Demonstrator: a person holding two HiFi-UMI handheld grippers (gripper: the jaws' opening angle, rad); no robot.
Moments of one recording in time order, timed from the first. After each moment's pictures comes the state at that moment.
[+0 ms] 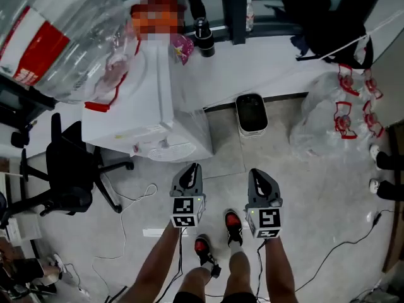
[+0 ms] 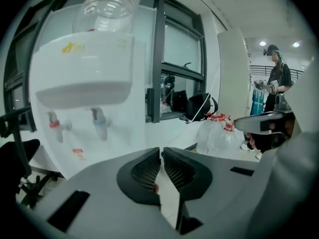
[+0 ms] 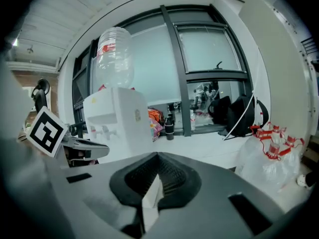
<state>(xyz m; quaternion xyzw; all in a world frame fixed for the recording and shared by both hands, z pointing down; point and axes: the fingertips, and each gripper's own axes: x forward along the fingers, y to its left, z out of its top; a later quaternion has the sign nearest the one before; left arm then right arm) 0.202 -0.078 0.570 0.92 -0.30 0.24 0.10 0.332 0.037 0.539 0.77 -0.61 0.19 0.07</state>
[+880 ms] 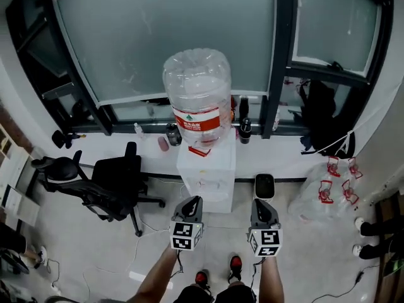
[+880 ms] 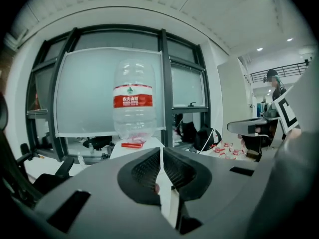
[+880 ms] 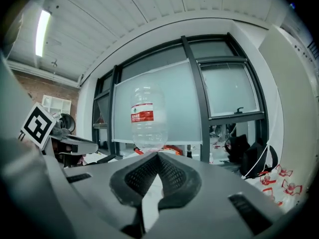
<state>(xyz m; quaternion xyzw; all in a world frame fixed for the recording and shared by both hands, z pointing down) 0.033 -0.027 0.215 0.92 -0.37 0.14 0.03 0.209 0.066 0.208 0.74 -0.67 0.07 0.03</state>
